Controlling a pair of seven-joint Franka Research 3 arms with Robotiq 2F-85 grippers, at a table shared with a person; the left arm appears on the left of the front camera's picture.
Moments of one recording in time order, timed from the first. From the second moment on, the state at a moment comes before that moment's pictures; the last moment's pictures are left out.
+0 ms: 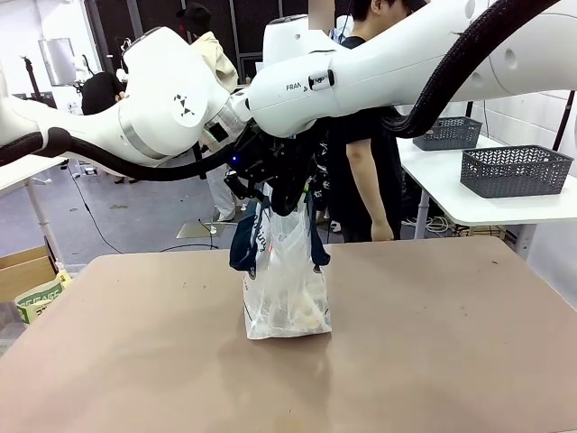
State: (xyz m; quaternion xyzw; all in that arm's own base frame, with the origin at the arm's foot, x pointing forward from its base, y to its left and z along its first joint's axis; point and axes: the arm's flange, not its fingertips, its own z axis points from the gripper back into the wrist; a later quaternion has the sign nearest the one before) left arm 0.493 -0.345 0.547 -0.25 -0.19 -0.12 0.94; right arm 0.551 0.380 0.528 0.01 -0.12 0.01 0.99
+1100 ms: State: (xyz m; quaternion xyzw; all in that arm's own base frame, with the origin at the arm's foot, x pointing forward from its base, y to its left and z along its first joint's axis) left arm 0.489 -0.350 0.524 -0.23 -0.18 -0.14 0.95; right arm 0.551 0.382 0.526 0.01 -0.12 0.02 0.99
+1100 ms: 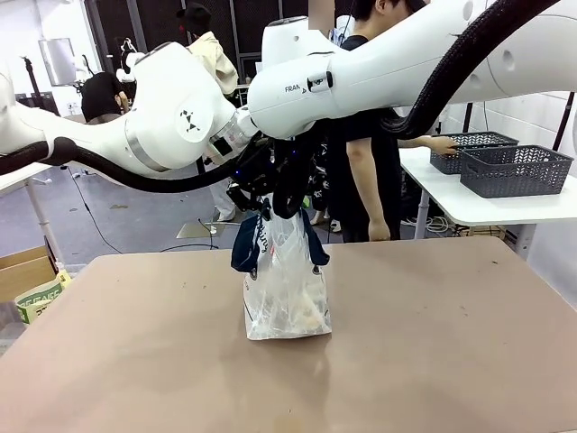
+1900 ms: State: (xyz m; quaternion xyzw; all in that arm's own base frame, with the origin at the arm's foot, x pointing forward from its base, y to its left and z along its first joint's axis) left arm 0.488 -0.349 0.530 -0.20 -0.19 -0.13 0.95; right arm 0.553 0.382 0.521 0.01 -0.12 0.02 0.99
